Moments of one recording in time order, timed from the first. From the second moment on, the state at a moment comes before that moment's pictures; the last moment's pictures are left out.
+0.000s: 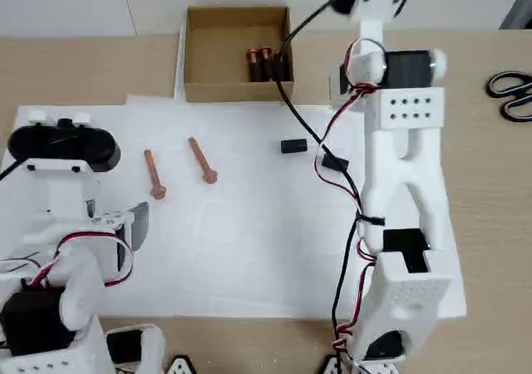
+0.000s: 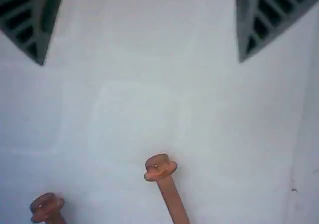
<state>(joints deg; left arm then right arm) -13.4 -60.6 24.1 97.3 -5.2 -6.7 20.8 -44.7 94.2 -0.6</state>
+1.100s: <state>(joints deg) -13.4 -66.0 24.5 97.3 -0.7 -10.7 40.0 -38.4 95.7 40.5</state>
